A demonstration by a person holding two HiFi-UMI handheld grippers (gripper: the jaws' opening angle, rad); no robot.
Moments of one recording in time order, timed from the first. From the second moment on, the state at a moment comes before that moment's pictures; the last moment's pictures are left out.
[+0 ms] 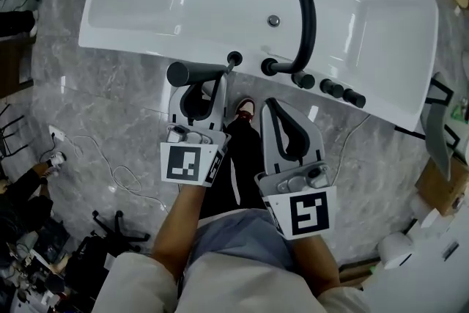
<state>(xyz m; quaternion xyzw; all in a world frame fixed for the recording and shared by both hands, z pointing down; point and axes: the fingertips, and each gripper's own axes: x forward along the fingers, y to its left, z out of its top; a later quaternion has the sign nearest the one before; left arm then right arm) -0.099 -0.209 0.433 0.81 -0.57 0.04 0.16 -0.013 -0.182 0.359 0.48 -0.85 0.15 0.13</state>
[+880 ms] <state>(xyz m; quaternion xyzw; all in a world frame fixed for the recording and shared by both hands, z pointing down) -0.099 -0.183 0.344 0.81 -0.56 0.03 0.15 -0.009 -0.159 0.272 0.45 -0.88 0.12 0.11</state>
